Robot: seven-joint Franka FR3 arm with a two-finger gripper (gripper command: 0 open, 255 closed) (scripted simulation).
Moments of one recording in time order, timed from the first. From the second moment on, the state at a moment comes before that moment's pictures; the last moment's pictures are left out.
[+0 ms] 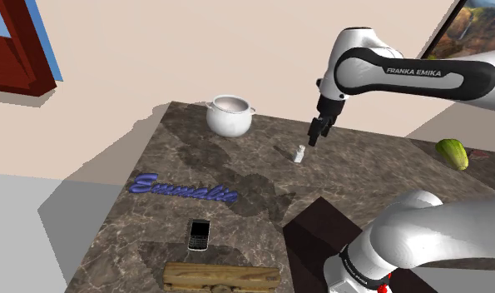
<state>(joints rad) -0.07 -0.64 -0.10 -2.48 -0.13 1.76 -0.22</state>
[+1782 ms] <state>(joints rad) -0.19 0.23 -0.41 -2.14 0.13 2.33 -0.80</state>
